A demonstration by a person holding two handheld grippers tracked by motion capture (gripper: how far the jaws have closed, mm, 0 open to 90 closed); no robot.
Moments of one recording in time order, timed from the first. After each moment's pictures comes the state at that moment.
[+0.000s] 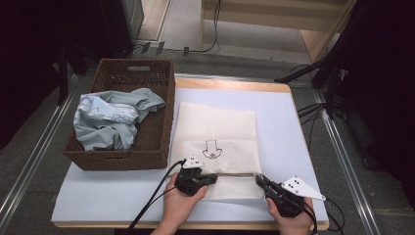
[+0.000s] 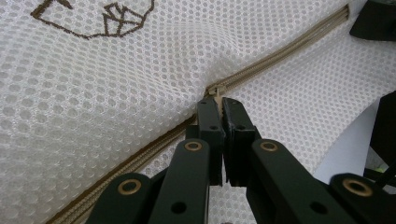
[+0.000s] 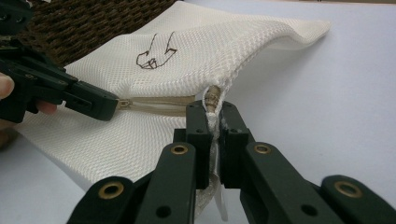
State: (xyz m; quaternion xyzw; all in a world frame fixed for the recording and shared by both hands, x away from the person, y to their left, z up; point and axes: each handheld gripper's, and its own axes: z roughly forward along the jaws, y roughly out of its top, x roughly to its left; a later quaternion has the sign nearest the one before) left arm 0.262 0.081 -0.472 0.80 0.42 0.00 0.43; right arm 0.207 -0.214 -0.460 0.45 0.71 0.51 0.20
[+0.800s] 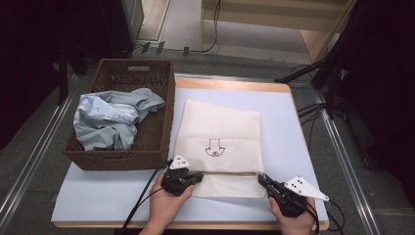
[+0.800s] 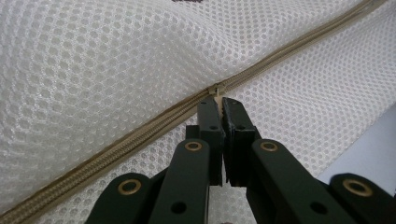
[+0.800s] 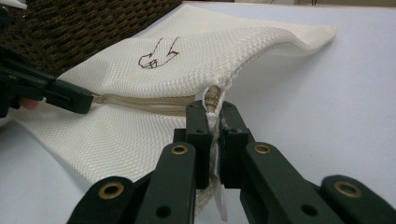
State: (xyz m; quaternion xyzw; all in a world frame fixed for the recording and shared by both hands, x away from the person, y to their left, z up) left arm 0.258 0.116 -0.471 0.80 0.44 0.03 0.41; right arm 0.207 -0.219 -0.458 0.45 0.70 0.51 0.20
